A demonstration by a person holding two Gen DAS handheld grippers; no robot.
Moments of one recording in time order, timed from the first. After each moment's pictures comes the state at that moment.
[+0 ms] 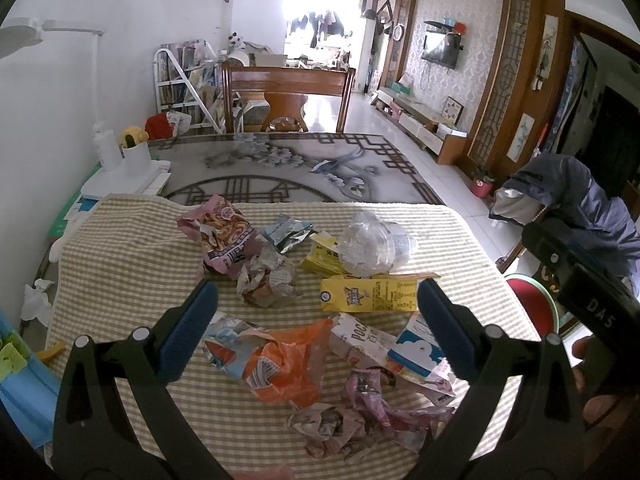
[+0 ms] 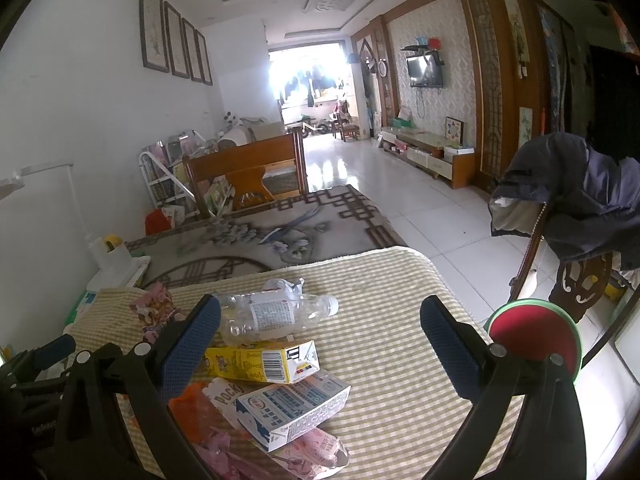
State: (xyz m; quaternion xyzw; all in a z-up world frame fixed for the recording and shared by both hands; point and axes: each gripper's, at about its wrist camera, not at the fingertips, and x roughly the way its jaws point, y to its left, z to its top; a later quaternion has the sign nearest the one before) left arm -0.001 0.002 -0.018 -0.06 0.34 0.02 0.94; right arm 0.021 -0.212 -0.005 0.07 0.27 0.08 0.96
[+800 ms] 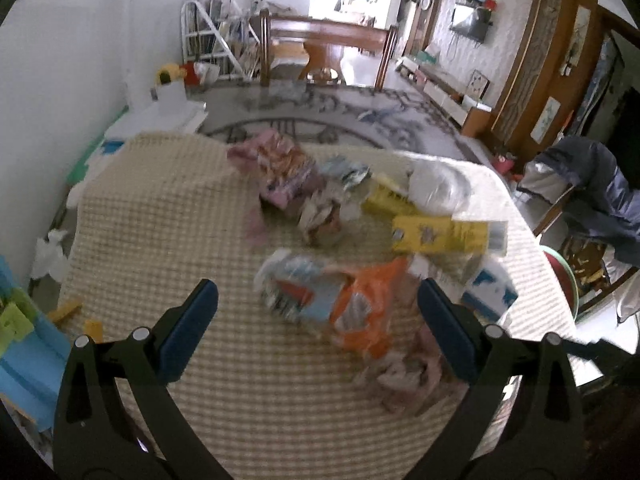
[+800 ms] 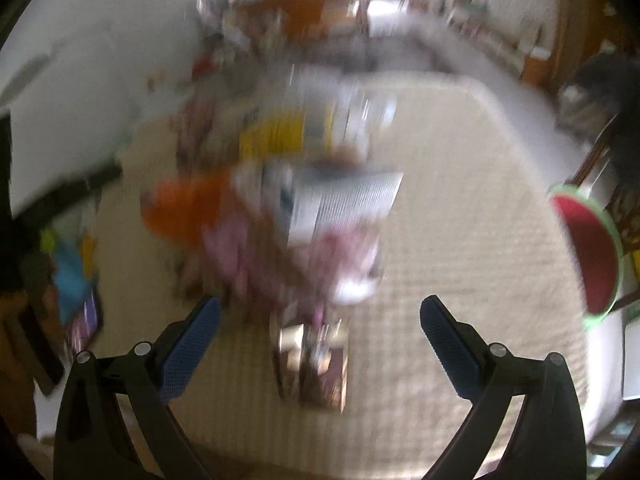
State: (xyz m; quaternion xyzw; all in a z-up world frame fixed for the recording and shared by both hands) left arm -0.021 0.059 -0.055 -0.08 0.41 0.05 0.91; right arm -0.019 -0.191 -0.109 0.00 0.55 0.22 0.81
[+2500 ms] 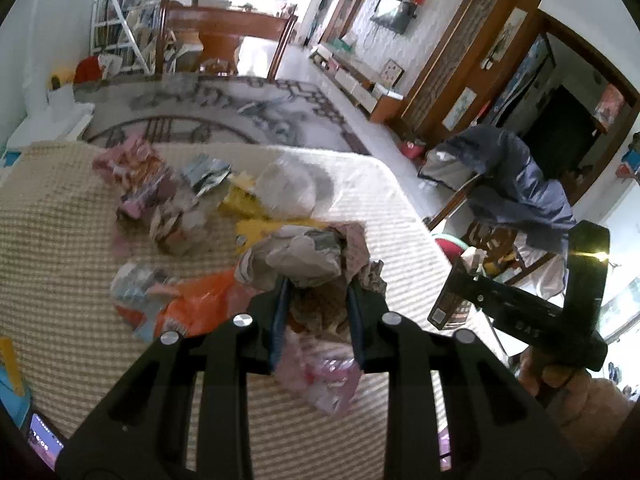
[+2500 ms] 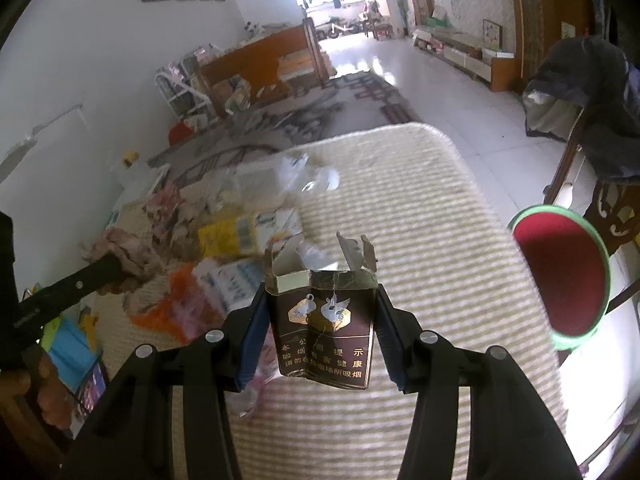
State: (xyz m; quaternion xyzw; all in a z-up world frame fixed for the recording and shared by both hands) left arm 0.007 -0.013 -0.026 -0.13 0.41 -0.12 0.89; right arm 0.033 -0.274 -0.058 0.08 0.44 0.16 0.88
